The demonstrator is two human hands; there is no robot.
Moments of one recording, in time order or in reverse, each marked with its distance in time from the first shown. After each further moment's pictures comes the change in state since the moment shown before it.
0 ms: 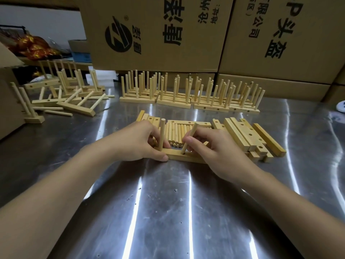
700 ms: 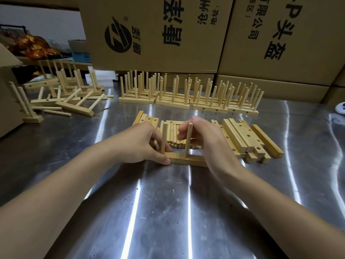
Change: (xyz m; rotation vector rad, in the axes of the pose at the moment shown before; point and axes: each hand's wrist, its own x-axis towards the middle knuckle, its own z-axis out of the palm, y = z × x) left_hand 0.003 0.003 0.007 -0.031 -0.033 0.065; right_hand 0.008 -0.017 0.015 0.512 0.153 0.166
